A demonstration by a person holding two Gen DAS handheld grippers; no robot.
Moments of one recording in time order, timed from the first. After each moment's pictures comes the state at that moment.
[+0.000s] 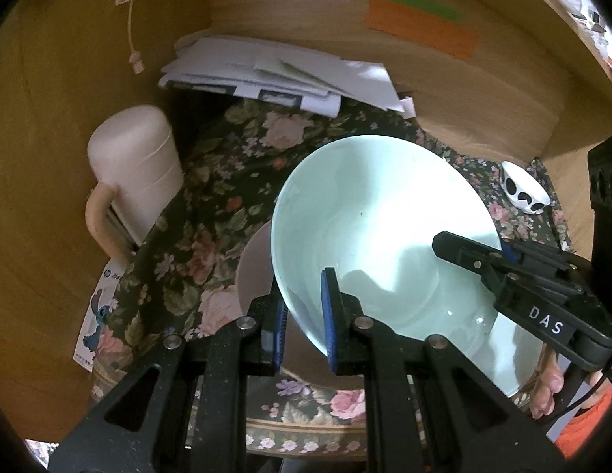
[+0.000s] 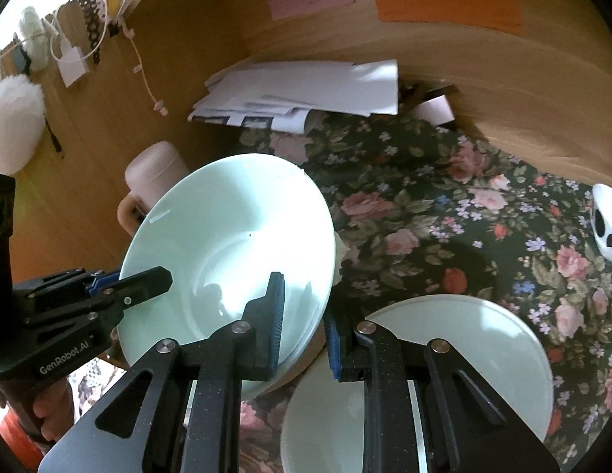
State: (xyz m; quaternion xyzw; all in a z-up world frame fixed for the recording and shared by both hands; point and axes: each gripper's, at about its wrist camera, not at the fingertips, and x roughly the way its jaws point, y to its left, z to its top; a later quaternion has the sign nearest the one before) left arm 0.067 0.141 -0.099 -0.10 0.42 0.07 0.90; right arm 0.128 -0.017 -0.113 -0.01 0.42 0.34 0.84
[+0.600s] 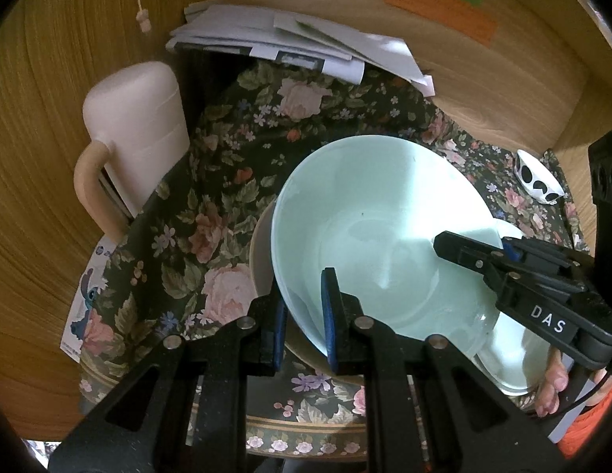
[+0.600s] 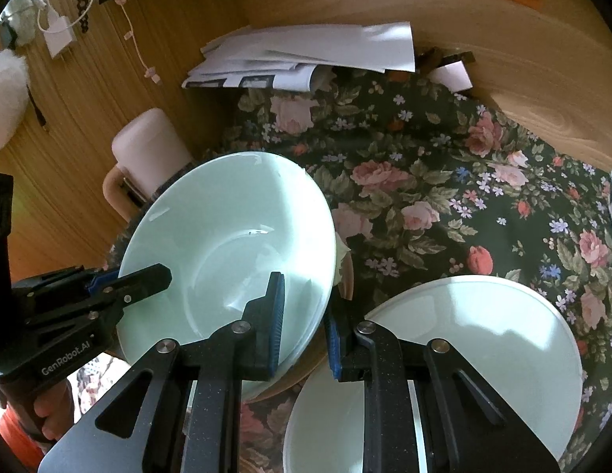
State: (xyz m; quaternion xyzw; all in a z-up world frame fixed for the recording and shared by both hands) left arm 0.069 0.154 -0.132 -0.11 0.45 0.07 0.89; right arm 0.132 -0.001 -0.136 -0.02 0.45 0.34 0.82
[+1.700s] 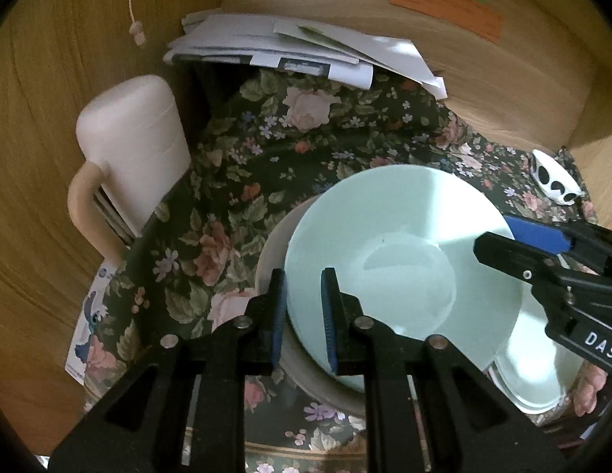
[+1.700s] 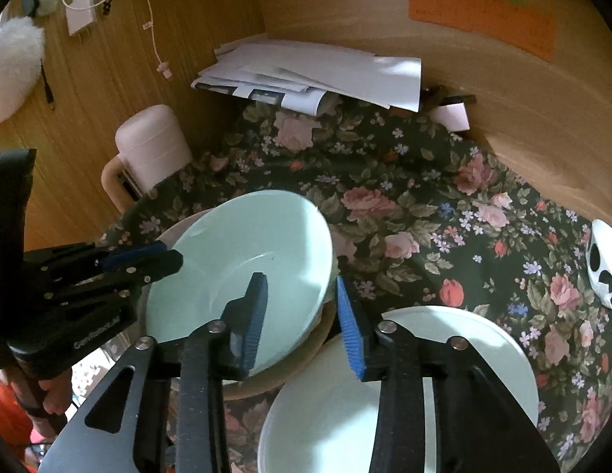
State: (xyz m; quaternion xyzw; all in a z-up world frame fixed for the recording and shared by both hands) left arm 0.084 0.152 -0.140 -0.07 0.43 0.10 0.90; right arm 0.131 -0.004 -0.119 -0.08 0.41 0.34 0.84
